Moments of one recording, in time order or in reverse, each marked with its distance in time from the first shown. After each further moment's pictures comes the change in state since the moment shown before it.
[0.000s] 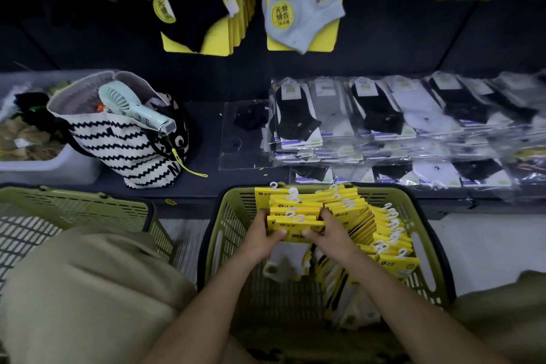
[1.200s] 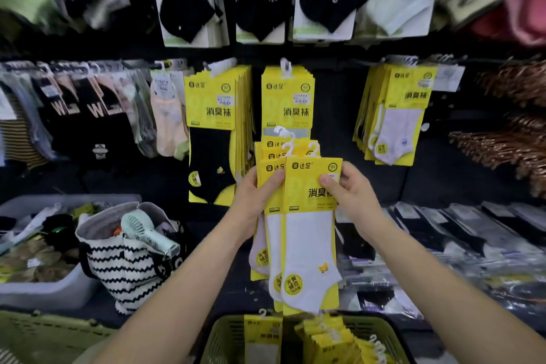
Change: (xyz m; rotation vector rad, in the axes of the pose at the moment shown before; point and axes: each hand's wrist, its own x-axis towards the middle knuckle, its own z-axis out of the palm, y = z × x) left_hand -0.023 0.305 -0.096 -0.576 0.036 0.672; right_hand -0.024 -0.245 -0.200 0.482 0.325 -0.636
